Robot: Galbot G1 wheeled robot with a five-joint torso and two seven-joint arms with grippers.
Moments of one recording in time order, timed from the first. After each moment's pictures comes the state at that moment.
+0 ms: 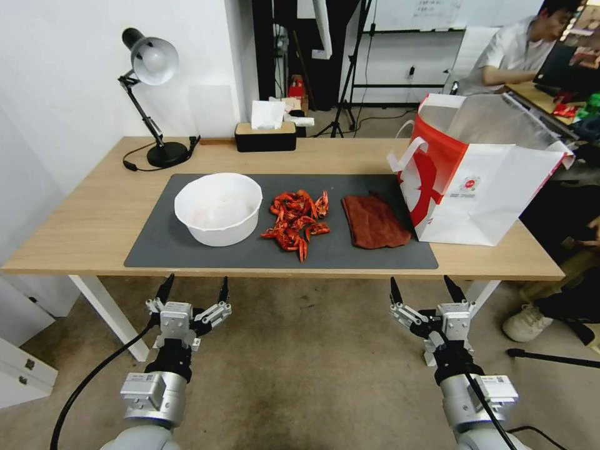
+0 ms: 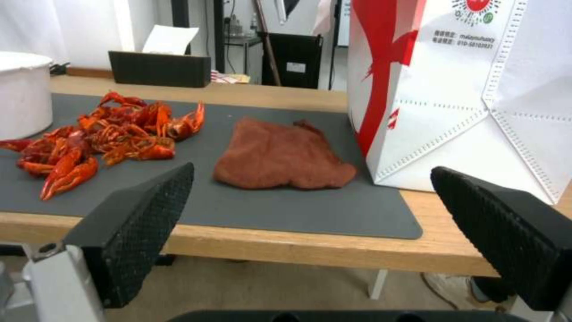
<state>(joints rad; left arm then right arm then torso) 1.80 -1.50 -0.55 -2.30 0.00 0.00 0.00 -1.80 1.50 0.55 2.30 0.00 0.00 0.00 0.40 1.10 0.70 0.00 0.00</state>
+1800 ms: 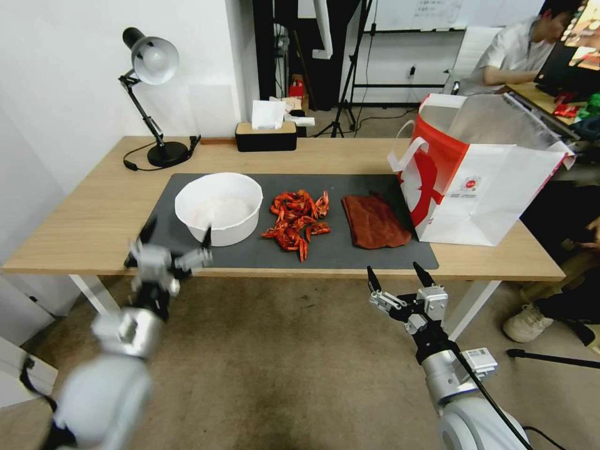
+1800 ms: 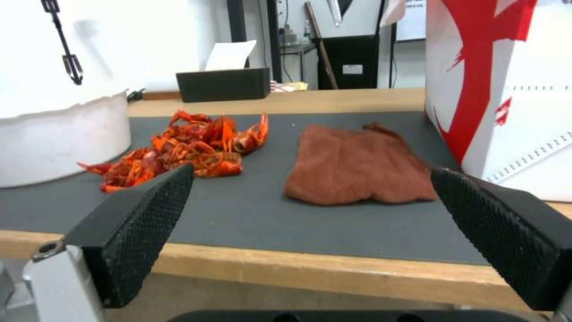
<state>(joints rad) 1.33 -0.97 -0.61 -2.16 -0.35 0.02 0.04 -1.67 1.39 0.50 2.21 0.20 -0.01 -0.06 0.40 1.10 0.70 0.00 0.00</state>
